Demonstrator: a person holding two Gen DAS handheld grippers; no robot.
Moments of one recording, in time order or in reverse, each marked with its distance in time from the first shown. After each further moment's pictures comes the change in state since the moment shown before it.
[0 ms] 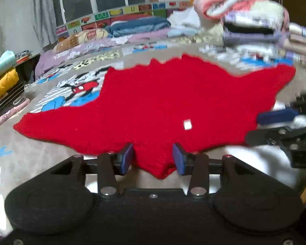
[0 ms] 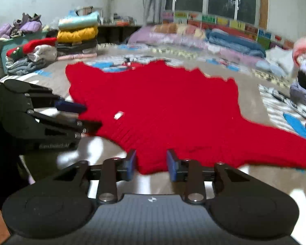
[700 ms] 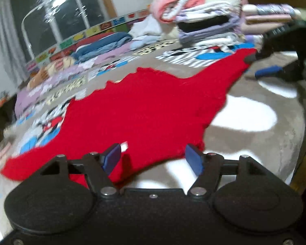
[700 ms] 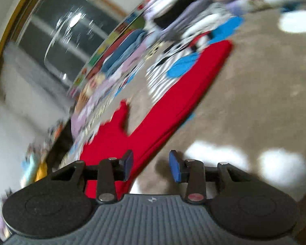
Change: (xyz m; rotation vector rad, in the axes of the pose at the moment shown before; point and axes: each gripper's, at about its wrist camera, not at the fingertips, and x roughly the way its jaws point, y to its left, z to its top) left arm -0.001 -0.081 0.001 0.287 -0.052 -0.071; right arm -0.045 -0.183 -0.093 1.066 -0.284 -0.061
